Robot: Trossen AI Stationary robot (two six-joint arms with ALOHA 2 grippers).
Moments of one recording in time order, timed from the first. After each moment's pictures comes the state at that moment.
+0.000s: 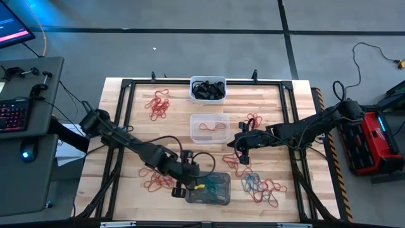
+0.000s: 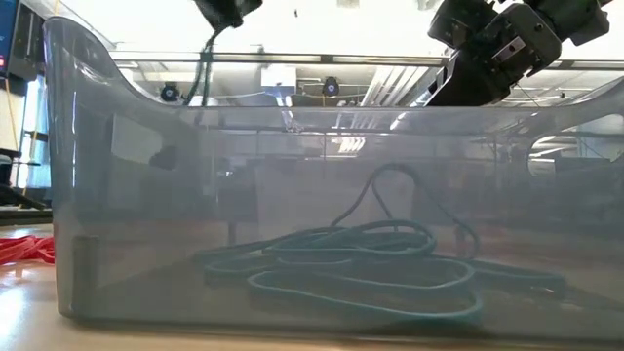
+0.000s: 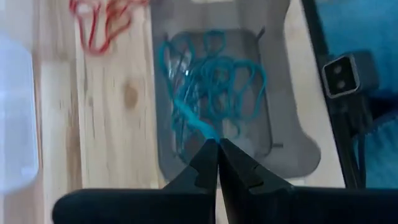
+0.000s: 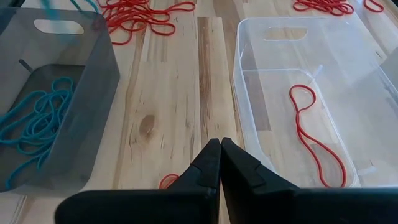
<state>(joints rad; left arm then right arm) -0.48 1.77 1.46 -0.73 -0.13 -0.30 0.22 1.26 0.65 -0.06 0.20 0.12</state>
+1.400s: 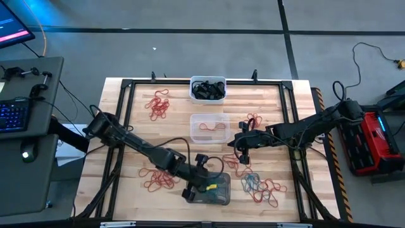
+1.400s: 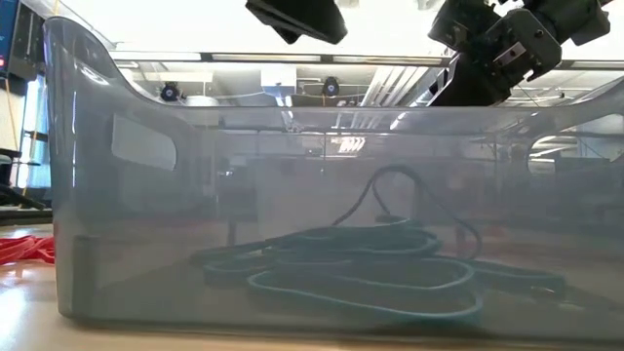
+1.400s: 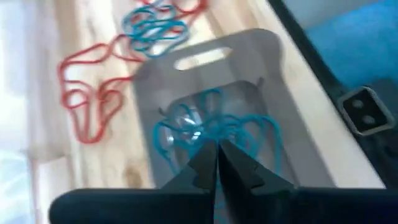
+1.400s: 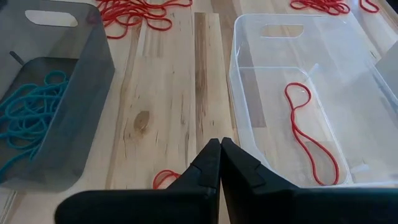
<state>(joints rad) -0.45 1.87 1.43 -0.42 -0.13 -0.02 0.22 1.26 0.65 -0.07 0.21 0.10</state>
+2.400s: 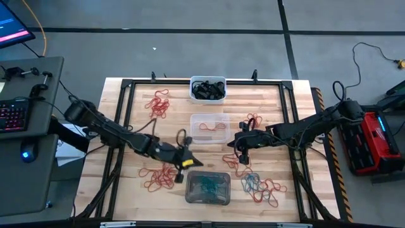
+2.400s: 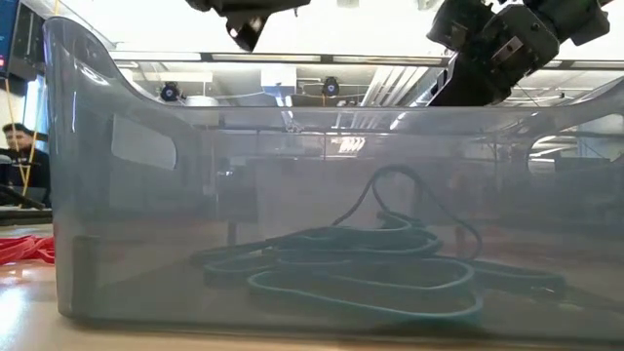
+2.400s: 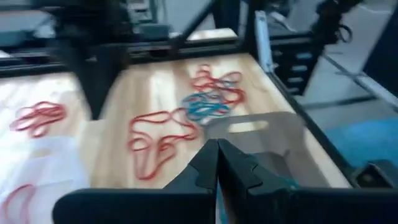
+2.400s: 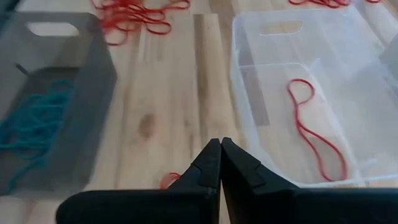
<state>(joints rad) -0.38 1.51 0.87 0.26 -0.19 -0.06 0.22 1.26 0.65 -0.06 0.20 0.17</state>
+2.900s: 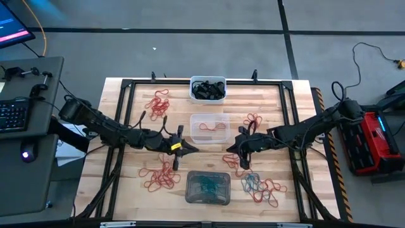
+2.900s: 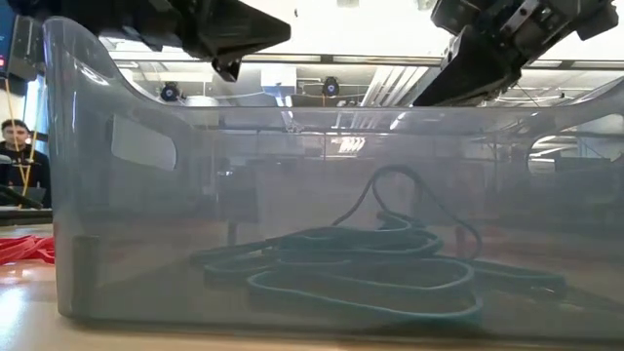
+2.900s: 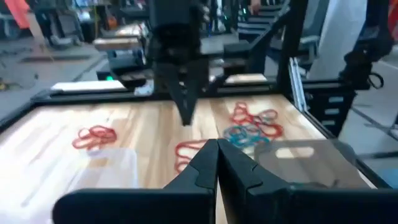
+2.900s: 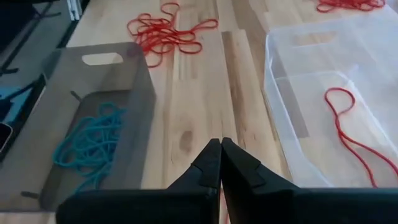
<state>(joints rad) -0.28 1.42 0.57 0.72 -0.21 0.00 0.28 1.26 0.65 0.00 0.17 0.27</state>
